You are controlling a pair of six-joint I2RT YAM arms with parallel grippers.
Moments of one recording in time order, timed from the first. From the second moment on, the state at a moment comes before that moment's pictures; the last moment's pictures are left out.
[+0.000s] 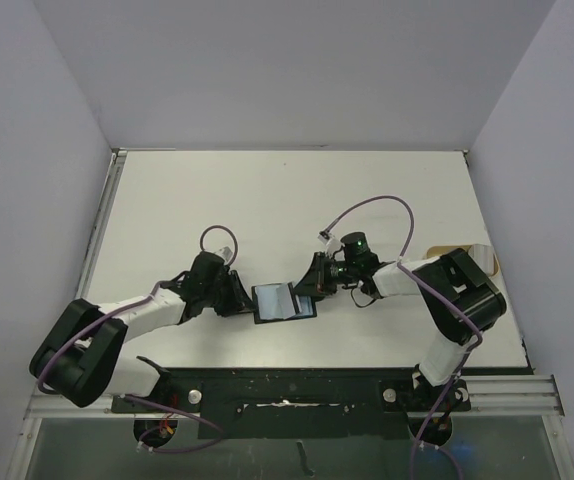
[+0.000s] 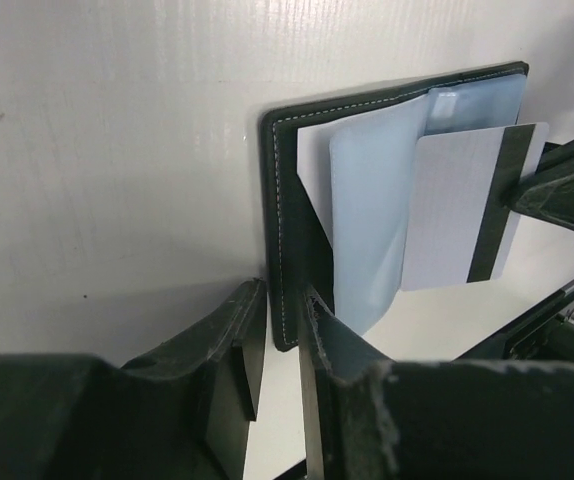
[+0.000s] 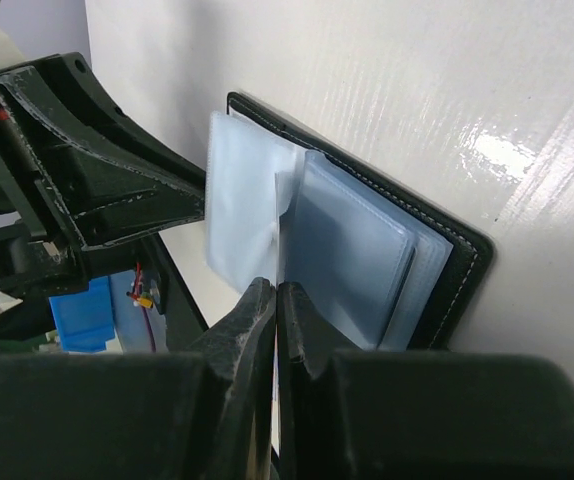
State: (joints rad) left arm -0.53 1.35 0.47 -0.03 0.25 -0.84; right arm 0.50 1.72 0.66 0.35 -0.72 0.74
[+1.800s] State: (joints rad) left arm -0.53 1.40 0.45 0.08 0.31 -0.84; right arm 0.50 1.76 0.64 0.42 -0.66 0.80
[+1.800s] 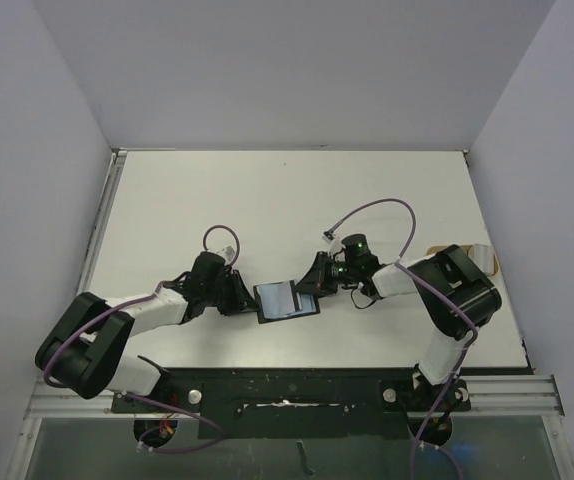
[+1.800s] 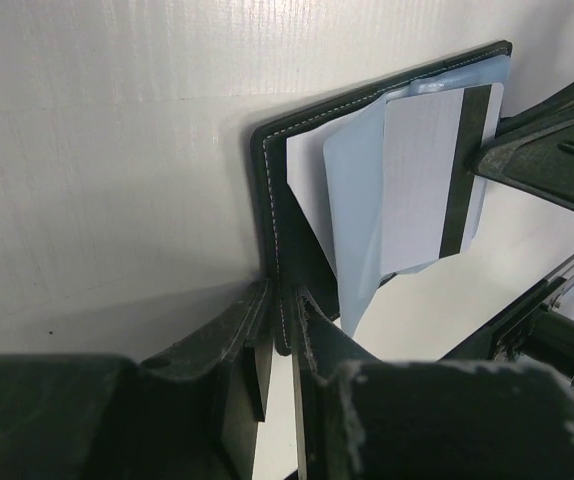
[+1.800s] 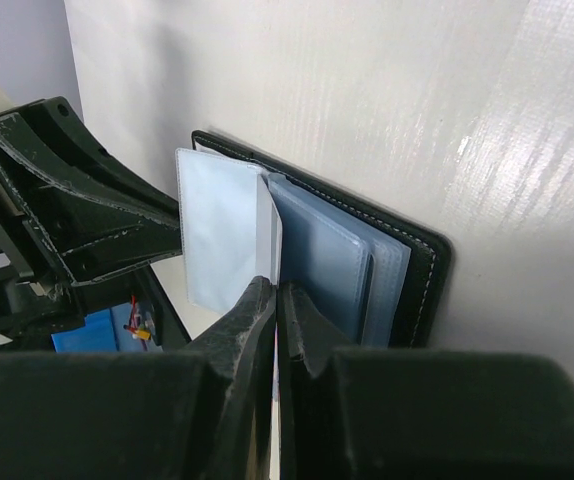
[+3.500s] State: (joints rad) left arm -0.53 1.42 0.43 0.16 0.35 -0.89; right arm 0.67 1.66 0.82 -0.01 -0.30 0.71
